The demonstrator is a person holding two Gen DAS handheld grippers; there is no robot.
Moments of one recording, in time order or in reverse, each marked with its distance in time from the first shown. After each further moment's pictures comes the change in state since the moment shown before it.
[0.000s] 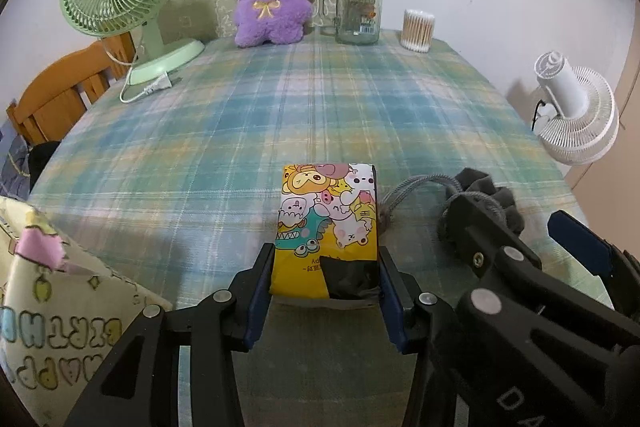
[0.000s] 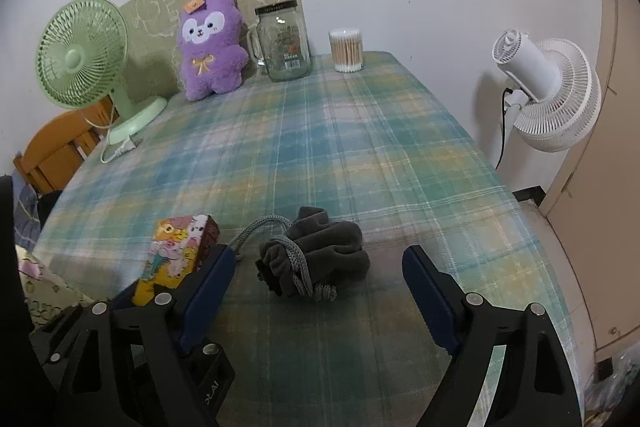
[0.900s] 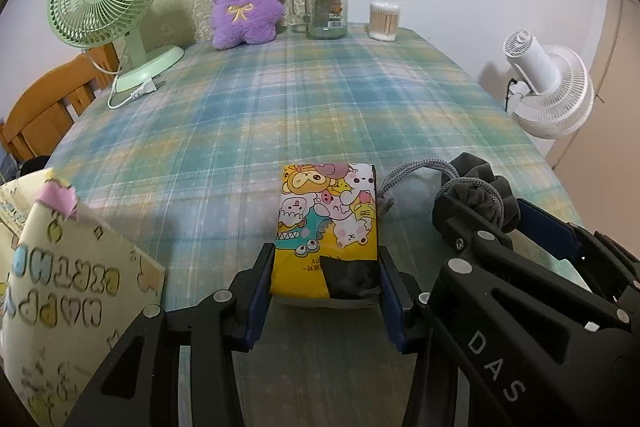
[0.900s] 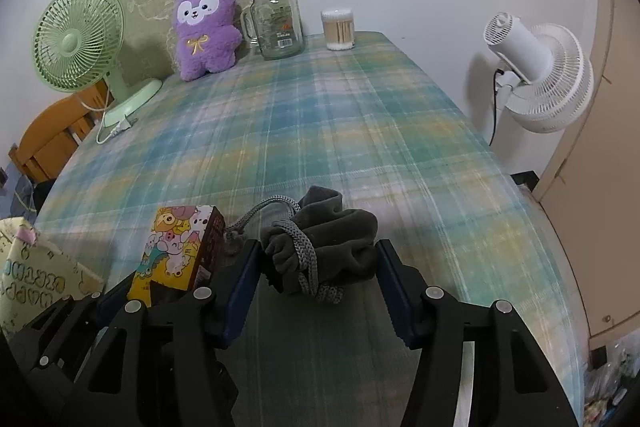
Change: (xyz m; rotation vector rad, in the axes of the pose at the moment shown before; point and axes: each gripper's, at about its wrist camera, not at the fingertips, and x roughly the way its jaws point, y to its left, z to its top) left arm -0.026 -0.011 -0.024 0.080 -0.015 -0.049; right arm -0.019 -0.005 -0.021 0.011 0.045 -0.025
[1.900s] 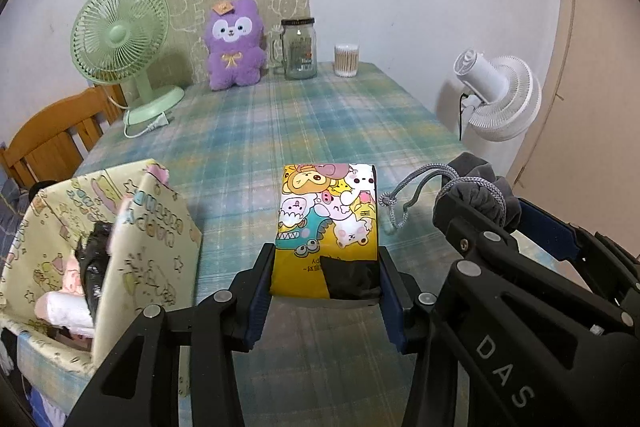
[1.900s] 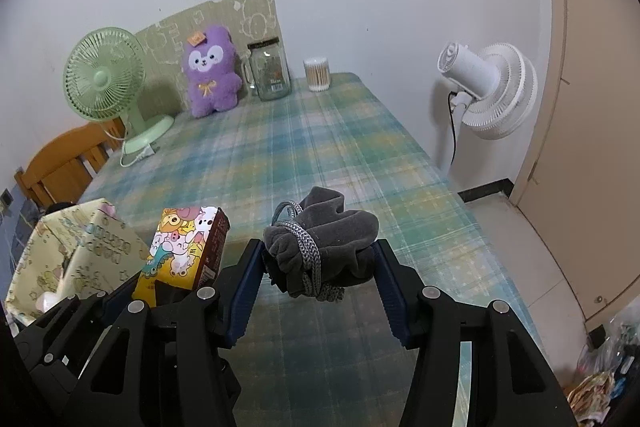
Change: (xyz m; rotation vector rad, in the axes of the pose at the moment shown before) left arm -0.100 -0.009 -0.037 0.065 -0.124 -0.056; right arm -0.119 0.004 -0.043 0.053 -0.143 -0.043
